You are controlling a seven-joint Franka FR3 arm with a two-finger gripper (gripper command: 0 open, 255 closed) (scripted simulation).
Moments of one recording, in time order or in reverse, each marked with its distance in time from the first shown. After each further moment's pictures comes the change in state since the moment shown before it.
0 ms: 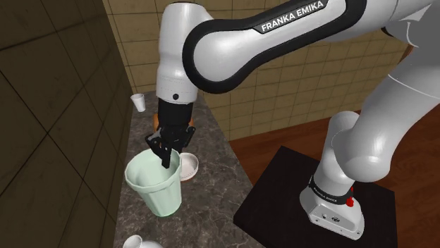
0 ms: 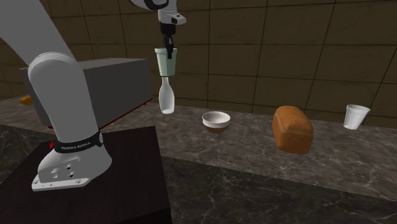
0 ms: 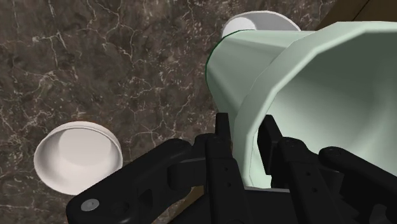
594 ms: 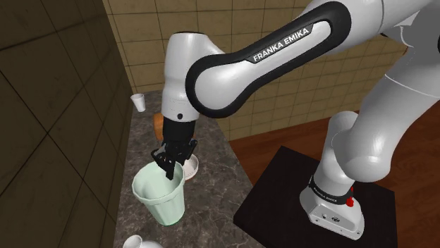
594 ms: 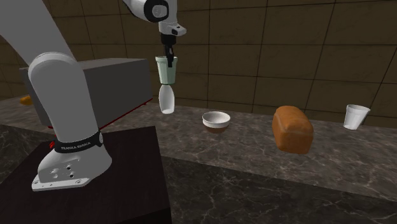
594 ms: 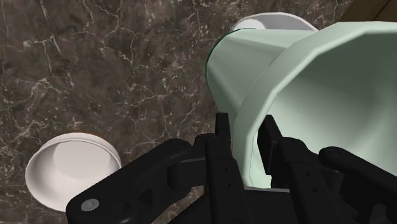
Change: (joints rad) arm 0.008 0.033 0.012 -0.087 0.020 0.117 -0.030
